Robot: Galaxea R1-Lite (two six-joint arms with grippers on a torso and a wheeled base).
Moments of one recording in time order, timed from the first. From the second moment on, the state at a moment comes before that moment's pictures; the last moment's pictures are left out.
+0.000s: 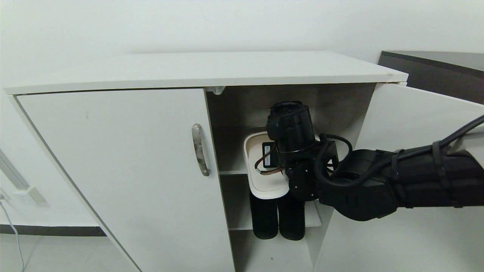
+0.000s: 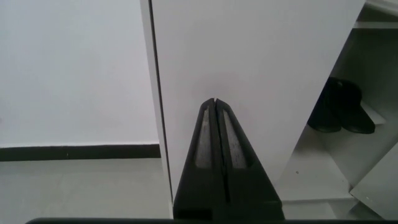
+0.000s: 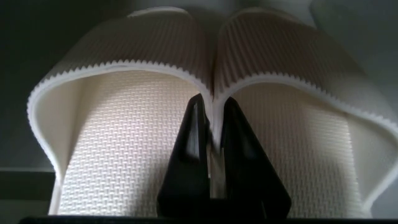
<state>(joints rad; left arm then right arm) 0.00 0.00 0.00 0.00 0.03 -0.02 0.88 2.02 -1.44 -0.28 -0.77 0.25</state>
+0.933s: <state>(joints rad) 0.00 0.00 0.00 0.00 0.03 -0.02 0.78 2.19 -1.80 -0.10 -0.73 0.25</state>
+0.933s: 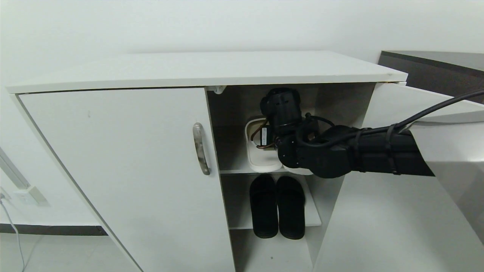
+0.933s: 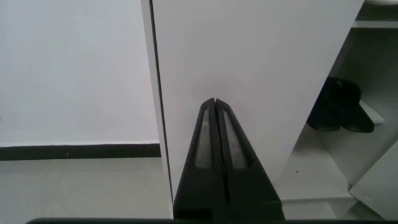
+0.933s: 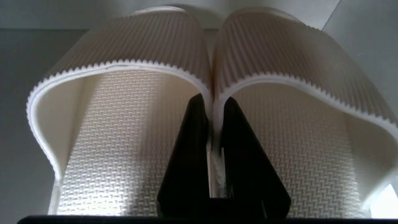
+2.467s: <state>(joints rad) 0.00 0.00 0.00 0.00 0.03 -0.02 0.84 2.08 -1.58 -0.13 -0.74 0.26</state>
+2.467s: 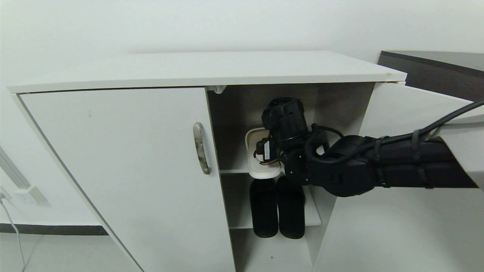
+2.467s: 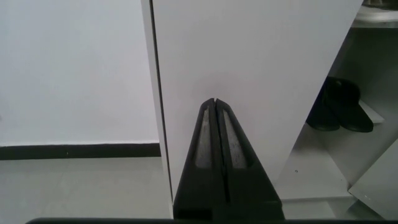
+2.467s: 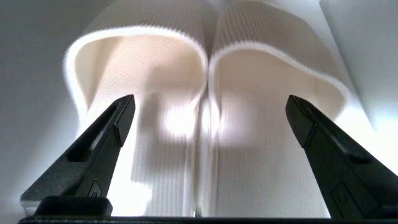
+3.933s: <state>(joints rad) 0.00 0.00 0.00 0.00 0.03 -0.02 0.99 1.78 -0.90 -0.66 -0.61 0.19</state>
